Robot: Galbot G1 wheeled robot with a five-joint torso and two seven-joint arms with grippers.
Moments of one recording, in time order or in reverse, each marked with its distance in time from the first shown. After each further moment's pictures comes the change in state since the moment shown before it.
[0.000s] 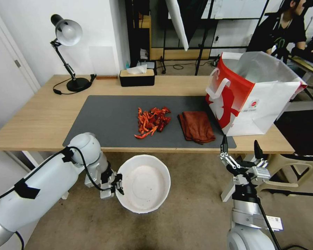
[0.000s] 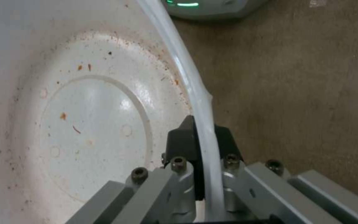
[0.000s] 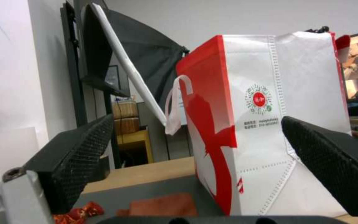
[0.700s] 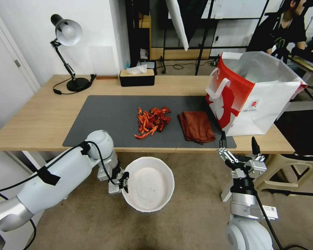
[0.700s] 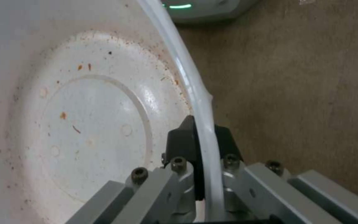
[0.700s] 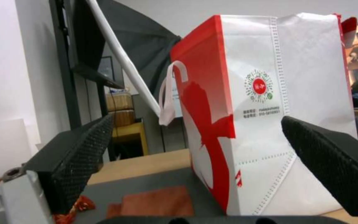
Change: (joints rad) left arm -0.141 -0.073 0.181 0.106 0.008 0.001 0.000; right arm 0.062 -0.020 -0.018 -0.029 -0.002 -0.067 0.052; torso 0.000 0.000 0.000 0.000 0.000
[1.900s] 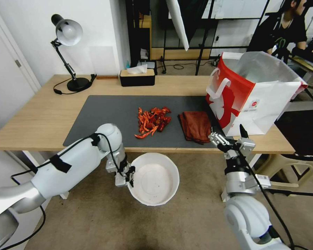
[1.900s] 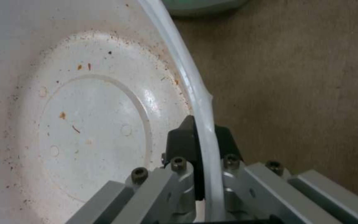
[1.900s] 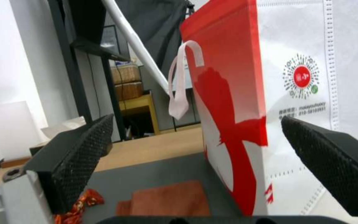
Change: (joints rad) left arm -0.153 -0.073 0.129 0.100 -0.038 0.000 0.000; right arm 0.181 -0.188 -0.054 0.057 0.198 -0.325 0.117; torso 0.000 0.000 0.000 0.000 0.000
